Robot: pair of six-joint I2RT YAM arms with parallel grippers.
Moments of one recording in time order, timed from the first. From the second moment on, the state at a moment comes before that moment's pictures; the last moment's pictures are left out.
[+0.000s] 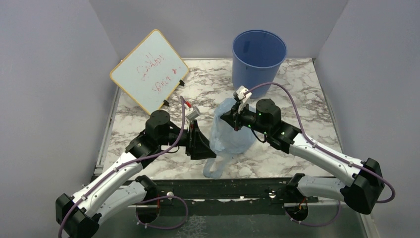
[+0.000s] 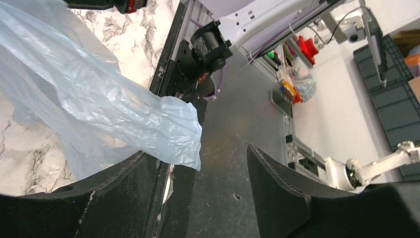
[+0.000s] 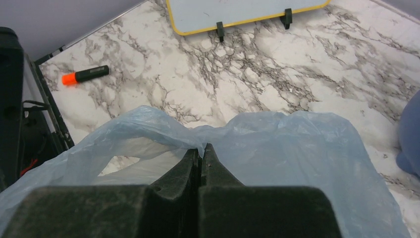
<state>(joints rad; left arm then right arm) -0.67 0.83 0.70 -0.10 0.91 -0.55 0.80 1.14 0.84 0.07 -0.17 0.05</state>
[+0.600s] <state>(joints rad) -0.67 0.81 0.59 0.20 0.80 -0.70 0.80 1.17 0.93 0.05 -0.24 0.17</state>
